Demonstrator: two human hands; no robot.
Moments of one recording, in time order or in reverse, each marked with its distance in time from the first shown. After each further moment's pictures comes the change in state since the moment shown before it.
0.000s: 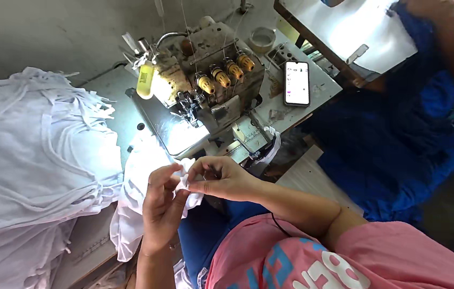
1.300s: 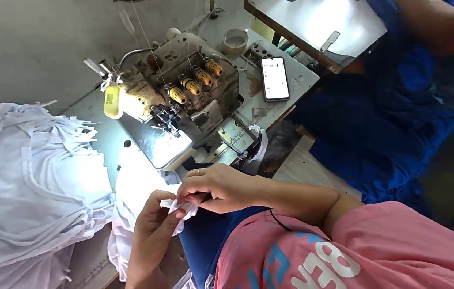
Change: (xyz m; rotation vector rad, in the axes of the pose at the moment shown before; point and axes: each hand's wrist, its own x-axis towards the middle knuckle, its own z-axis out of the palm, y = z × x) left_hand -0.005 0.021 0.001 -0.081 -0.113 -0.267; right_hand -0.012 -0.006 -0.018 -0.653 -0.153 -0.380
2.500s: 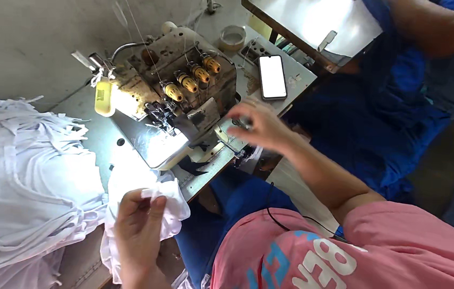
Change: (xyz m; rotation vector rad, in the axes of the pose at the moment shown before) left_hand 0.007 0.009 0.007 0.235 0.265 0.099; right_hand -0.036 0.038 -0.103 -0.457 0.255 0.484
